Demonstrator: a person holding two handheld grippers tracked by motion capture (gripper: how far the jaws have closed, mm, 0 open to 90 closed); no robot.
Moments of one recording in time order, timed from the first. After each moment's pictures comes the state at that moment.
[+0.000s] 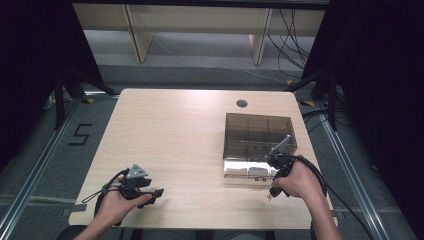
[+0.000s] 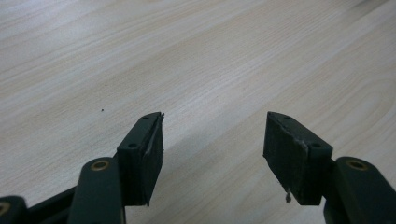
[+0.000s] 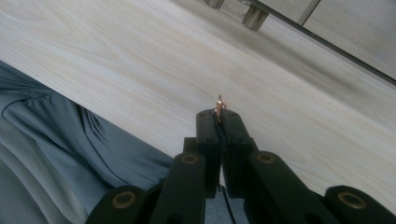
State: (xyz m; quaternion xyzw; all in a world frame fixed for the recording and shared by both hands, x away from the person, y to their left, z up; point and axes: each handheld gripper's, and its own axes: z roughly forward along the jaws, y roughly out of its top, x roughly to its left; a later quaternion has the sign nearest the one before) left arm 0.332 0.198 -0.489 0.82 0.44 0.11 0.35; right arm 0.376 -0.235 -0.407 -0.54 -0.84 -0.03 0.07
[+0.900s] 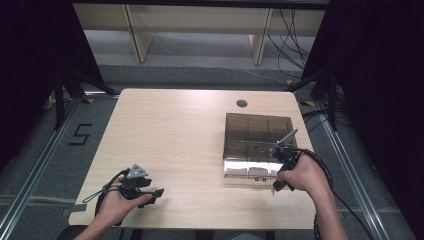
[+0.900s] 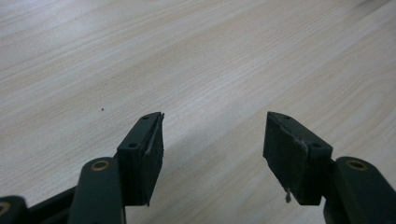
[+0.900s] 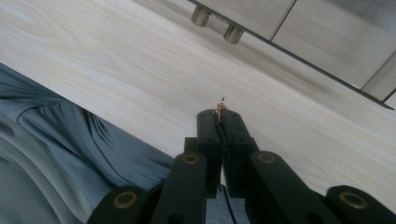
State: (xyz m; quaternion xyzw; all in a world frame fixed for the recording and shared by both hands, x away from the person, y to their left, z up) left arm 0.332 0.197 -0.490 0.82 0.44 0.11 0.34; right arm 0.382 -0.244 -0.388 -0.55 -0.83 -0.05 0.07
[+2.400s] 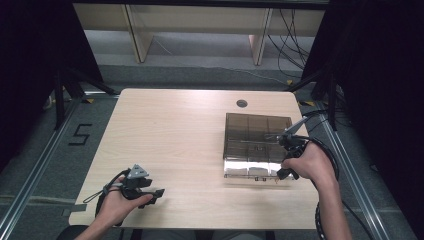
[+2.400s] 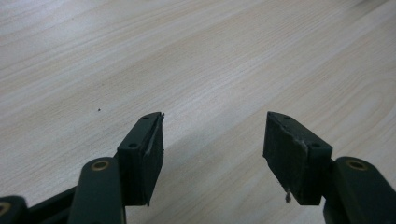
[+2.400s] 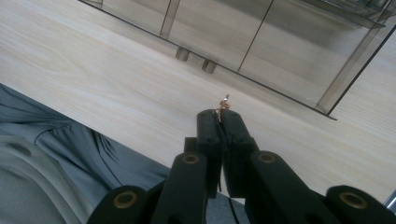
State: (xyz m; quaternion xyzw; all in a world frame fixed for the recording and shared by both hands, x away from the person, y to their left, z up) left arm 0.332 0.196 -0.490 0.82 0.44 0.11 0.34; right arm 0.399 -0.257 -0.364 -0.57 -0.82 -0.07 0.06
